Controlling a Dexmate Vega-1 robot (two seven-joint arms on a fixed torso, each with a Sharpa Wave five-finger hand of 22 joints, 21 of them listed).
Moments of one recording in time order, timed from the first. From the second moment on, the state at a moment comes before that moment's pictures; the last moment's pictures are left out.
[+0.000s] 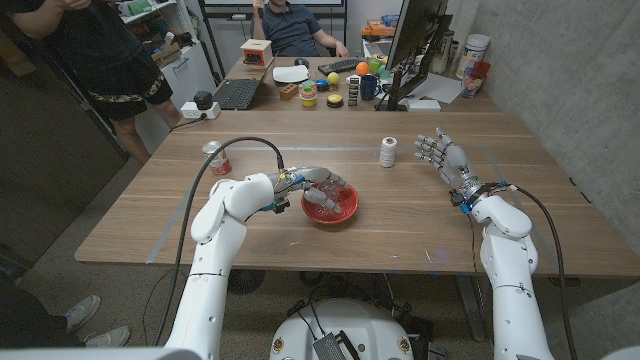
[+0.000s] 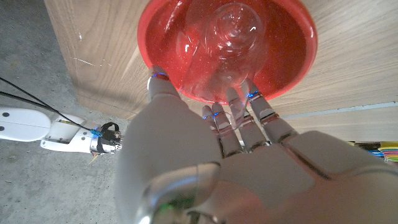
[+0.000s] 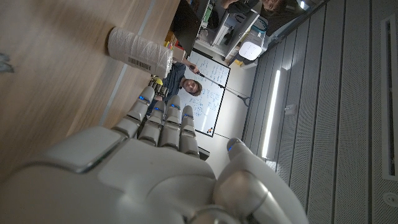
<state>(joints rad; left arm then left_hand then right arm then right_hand) 1.08 -0.01 -0.04 -1.88 0.99 -0.45 -0.88 1.13 0.01 -0.19 -0.02 0.32 0.41 0.00 0.19 0.21 0.38 -0.07 0.17 0.21 0.47 -0.05 0.18 0.21 0.30 0.01 0.59 0.19 -1.06 0.07 0.36 -1.61 -0.02 0.12 0.65 0.04 0.06 0.33 0.13 0.19 0.31 0.10 0.19 0.18 0.37 0.11 0.21 0.19 0.21 0.07 0.18 0.18 0.11 0.03 0.59 0.18</state>
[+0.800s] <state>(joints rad) 1.08 -0.01 -0.05 -1.90 0.96 -0.45 -0.89 1.10 0.01 -0.23 0.00 0.34 0.30 0.02 0.19 0.21 0.26 -0.03 0.18 0.21 0.34 -0.04 0.18 0.21 0.23 0.05 0.55 0.19 -1.05 0.07 0.36 -1.61 -0.03 0.12 0.64 0.04 0.05 0.32 0.13 0.19 0.31 0.10 0.19 0.18 0.38 0.12 0.21 0.19 0.21 0.07 0.18 0.18 0.11 0.04 0.58 0.18</state>
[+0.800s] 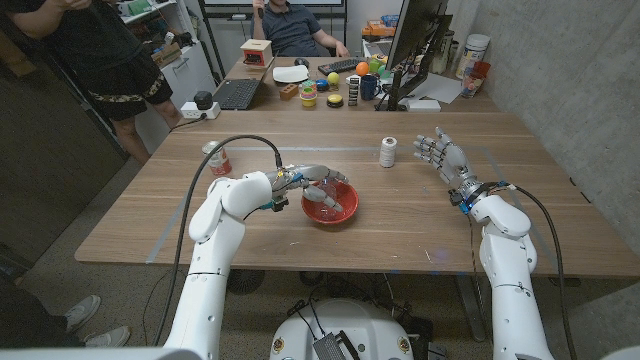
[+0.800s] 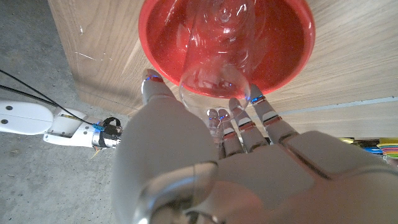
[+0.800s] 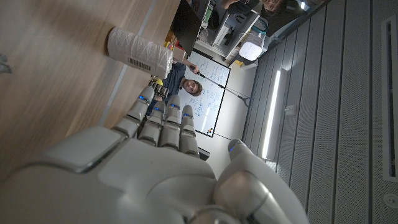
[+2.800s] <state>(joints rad) 1.09 -0.08 -0.10 -2.01 0.88 -0.44 -0.88 1.03 -0.01 -0.29 0.04 0.36 0.28 0.02 0.20 0.21 0.24 -0.04 0.20 0.21 0.32 -0.04 0.20 0.21 0.18 0.06 0.53 0.19 -1.06 0.07 0.36 -1.61 -0.02 0.13 0.65 0.02 0.06 0.31 0.14 0.20 0.31 0.10 0.19 0.18 0.38 0.12 0.21 0.19 0.21 0.07 0.18 0.18 0.11 0.04 0.57 0.18</state>
